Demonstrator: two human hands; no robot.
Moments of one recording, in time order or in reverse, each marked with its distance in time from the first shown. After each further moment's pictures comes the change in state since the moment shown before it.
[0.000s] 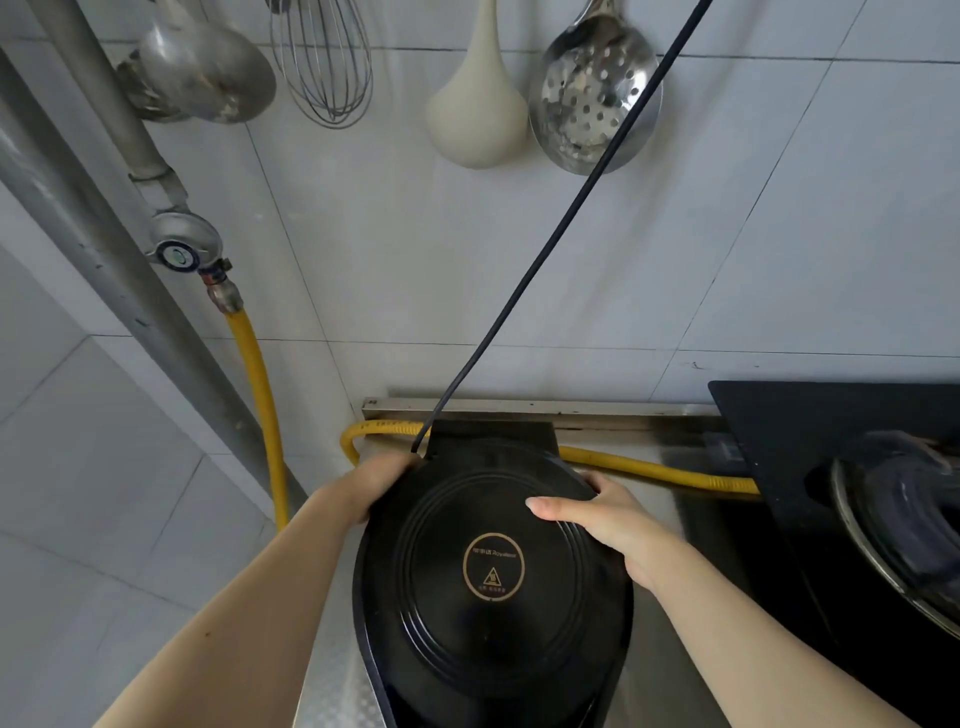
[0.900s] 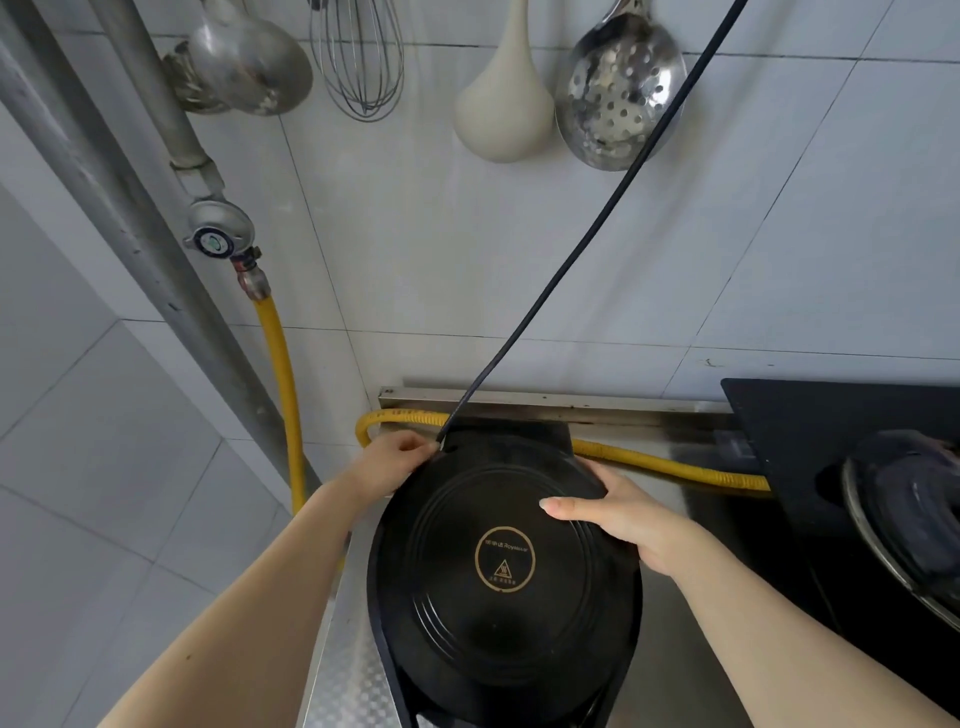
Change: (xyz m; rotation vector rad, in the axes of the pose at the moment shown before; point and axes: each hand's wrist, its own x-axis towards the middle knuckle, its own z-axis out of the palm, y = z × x) left_hand -0.008 -0.010 -0.005 0.205 0.088 0.300; right_hand 0.004 0.004 -0.003 -0.077 -0.127 -0.080
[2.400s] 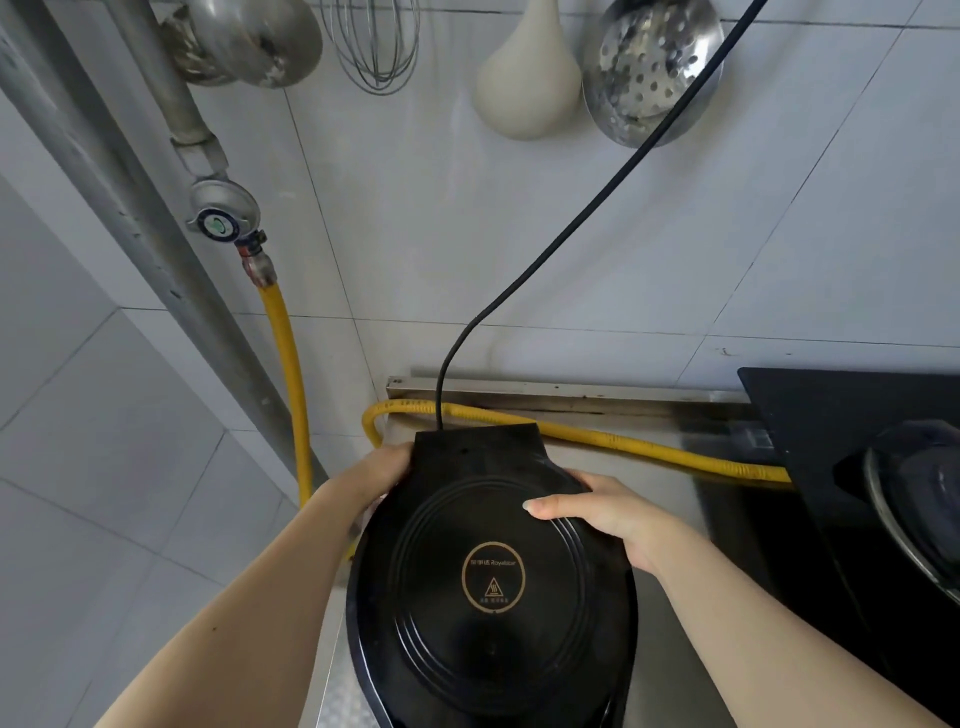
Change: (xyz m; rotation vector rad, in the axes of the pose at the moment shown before) left_hand -0.001 -0.011 -0.004 -0.108 -0.084 -0.236; right_hand 0.004 -0.007 0.025 0.030 -0.094 0.109
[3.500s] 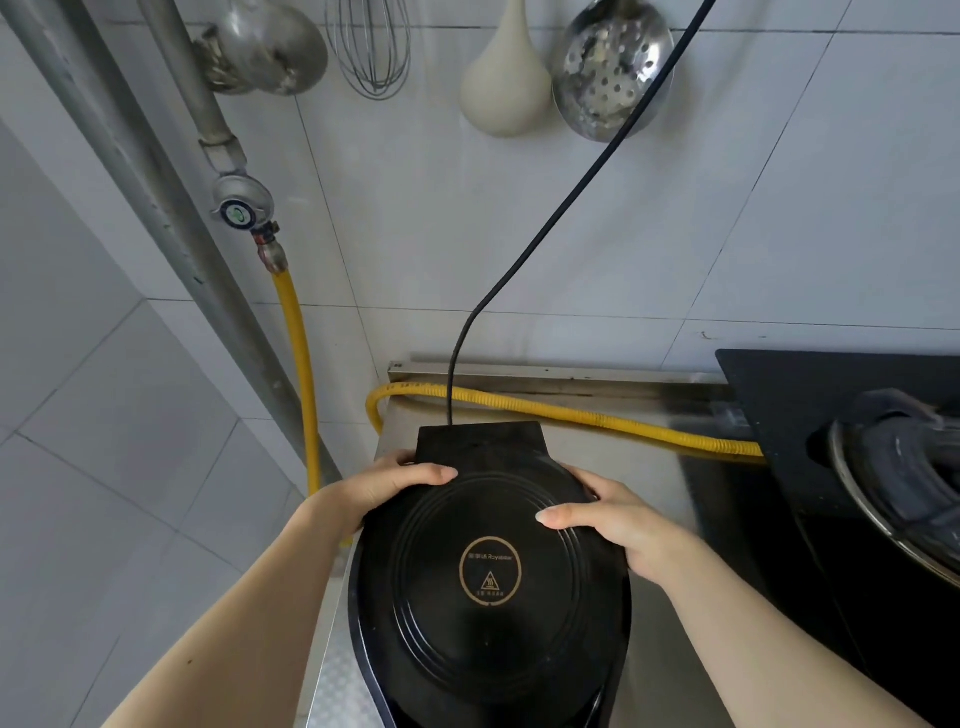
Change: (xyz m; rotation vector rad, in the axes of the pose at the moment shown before) left_hand -0.041 -0.037 0.010 -0.005 -0.146 0.044; right_hand -0.030 0.041 0.000 0.093 -0.012 -0.110
